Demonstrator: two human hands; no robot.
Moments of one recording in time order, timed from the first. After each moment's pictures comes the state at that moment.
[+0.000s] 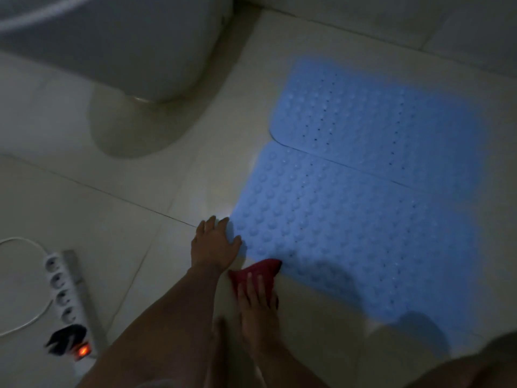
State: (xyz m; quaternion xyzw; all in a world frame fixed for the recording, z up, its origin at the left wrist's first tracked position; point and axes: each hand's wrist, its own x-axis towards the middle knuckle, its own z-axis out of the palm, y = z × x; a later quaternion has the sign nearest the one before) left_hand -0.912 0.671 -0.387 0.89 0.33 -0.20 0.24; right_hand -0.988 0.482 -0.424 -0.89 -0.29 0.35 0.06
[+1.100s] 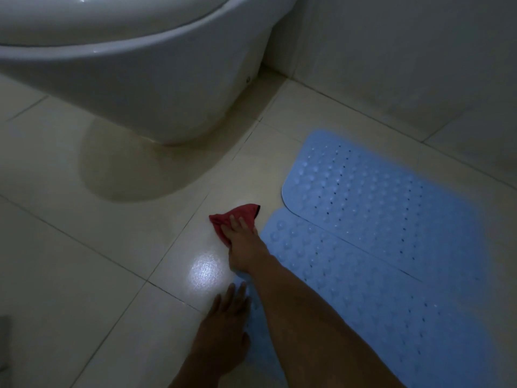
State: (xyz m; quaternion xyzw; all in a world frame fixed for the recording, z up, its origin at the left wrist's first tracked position) left_hand -0.894 0.679 -0.455 0.95 0.07 -0.20 0.21; right_hand -0.696 0.691 -0.439 -0.86 -0.43 0.27 0.07
